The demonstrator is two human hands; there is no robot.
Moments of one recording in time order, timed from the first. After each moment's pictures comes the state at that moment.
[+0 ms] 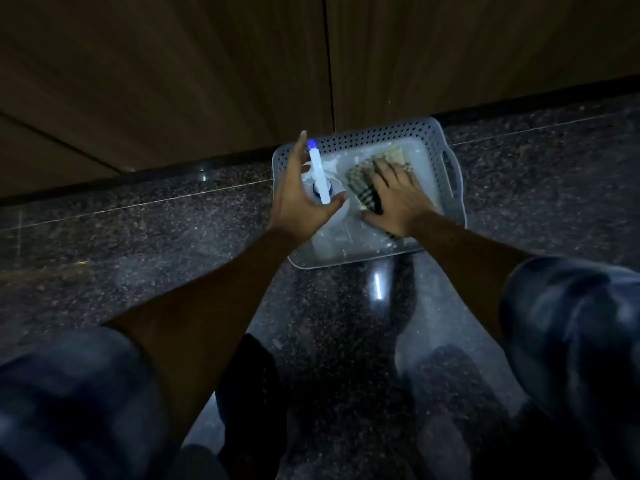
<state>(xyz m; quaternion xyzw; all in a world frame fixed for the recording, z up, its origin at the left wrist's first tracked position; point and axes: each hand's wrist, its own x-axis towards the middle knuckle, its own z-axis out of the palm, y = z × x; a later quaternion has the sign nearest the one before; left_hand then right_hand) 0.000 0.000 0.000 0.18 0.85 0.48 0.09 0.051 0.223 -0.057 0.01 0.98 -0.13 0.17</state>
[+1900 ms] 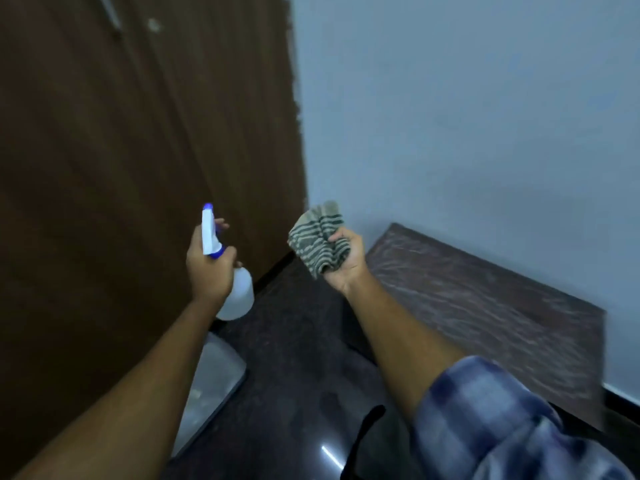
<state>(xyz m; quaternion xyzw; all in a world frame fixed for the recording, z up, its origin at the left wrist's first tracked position) 0.252 0.234 0.542 0.34 0.68 0.64 0.06 0.440 0.355 0.556 0.27 0.16 -0.88 -0.35</state>
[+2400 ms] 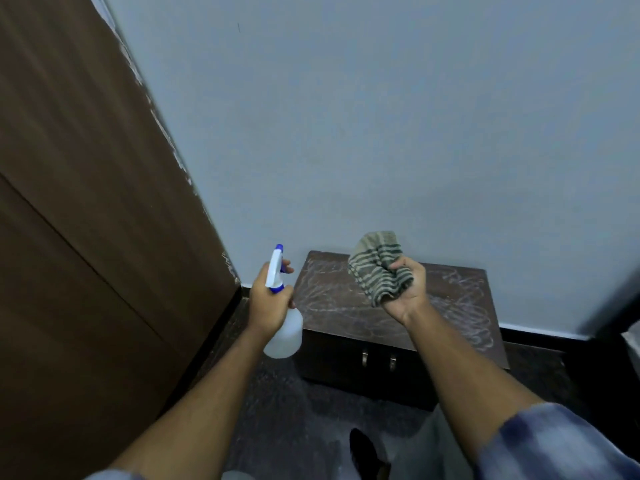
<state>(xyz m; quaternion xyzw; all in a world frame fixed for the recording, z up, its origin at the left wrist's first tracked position) 0.433 0.346 0.550 0.52 0.58 0.54 0.32 0.681 0.391 0.549 0.20 0.03 -0.84 -0.51</state>
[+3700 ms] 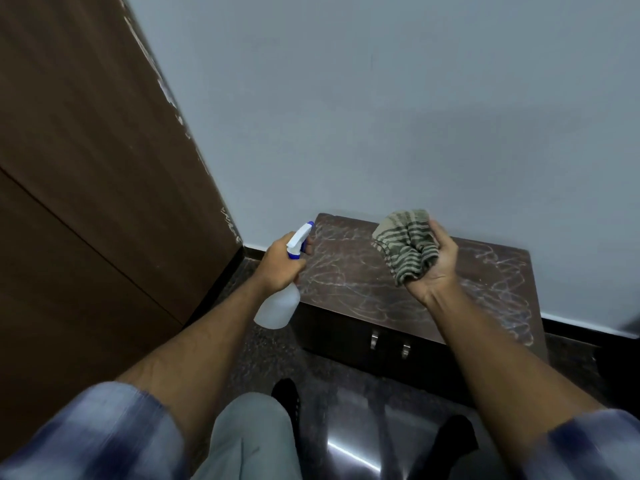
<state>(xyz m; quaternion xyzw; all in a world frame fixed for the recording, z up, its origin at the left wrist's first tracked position) 0.409 0.439 0.476 0.57 0.64 0.36 0.38 0.682 0.458 0.485 0.27 0.09 -0.75 -0.59</state>
